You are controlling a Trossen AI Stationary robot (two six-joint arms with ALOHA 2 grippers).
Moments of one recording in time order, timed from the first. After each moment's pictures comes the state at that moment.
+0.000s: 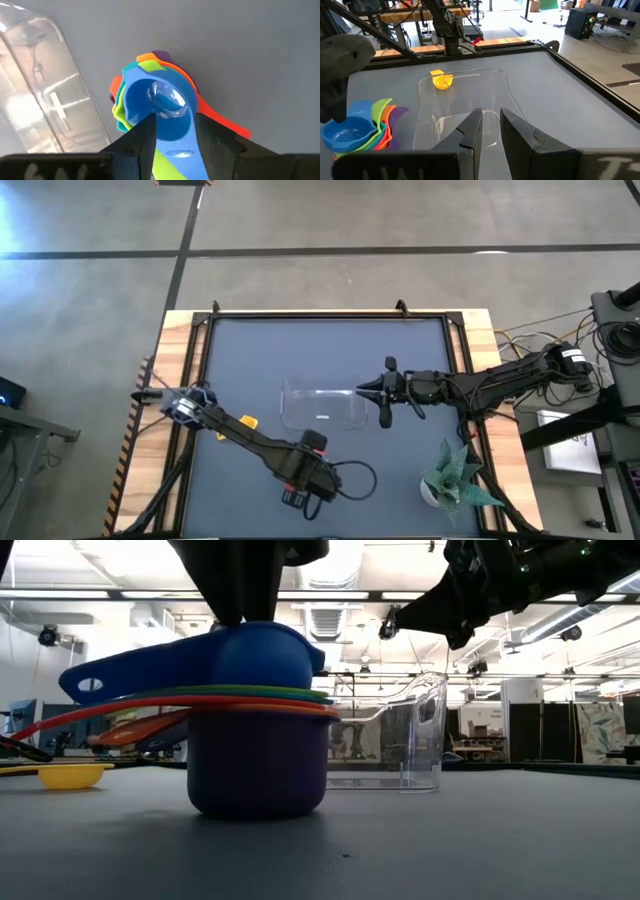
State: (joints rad) left arm -0.48 2.17 2.01 -1.27 -0.15 -0.13; right arm 0.09 1.15 0.50 0.44 0.23 0.10
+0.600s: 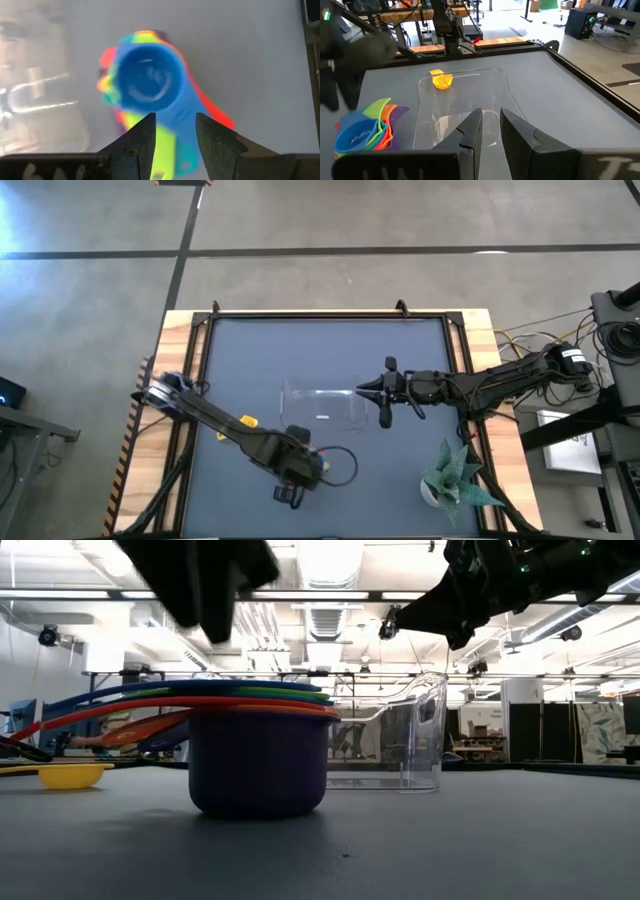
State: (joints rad) left arm -0.48 1.92 1.62 -0.99 -0.10 -0.28; right arm 0.09 1.15 0.50 0.44 0.23 0.10
